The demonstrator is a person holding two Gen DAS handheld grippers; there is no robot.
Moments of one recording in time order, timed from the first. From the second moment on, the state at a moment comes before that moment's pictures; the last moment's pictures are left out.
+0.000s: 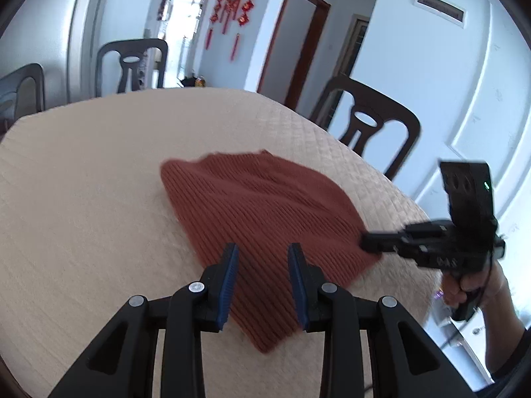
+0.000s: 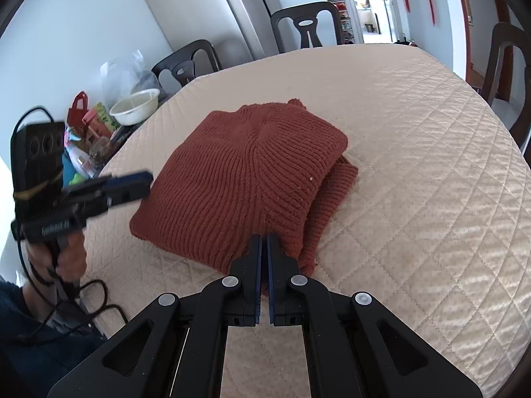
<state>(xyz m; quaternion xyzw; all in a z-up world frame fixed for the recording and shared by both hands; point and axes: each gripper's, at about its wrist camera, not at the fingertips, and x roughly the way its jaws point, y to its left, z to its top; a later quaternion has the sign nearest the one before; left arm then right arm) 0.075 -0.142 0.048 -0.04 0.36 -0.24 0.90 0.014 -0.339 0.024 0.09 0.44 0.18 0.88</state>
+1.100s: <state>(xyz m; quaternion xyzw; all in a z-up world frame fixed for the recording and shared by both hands) 0.097 -0.137 0.043 -0.05 0.37 -0.25 0.89 0.038 -0.346 0.050 0.13 0.38 0.14 0.90</state>
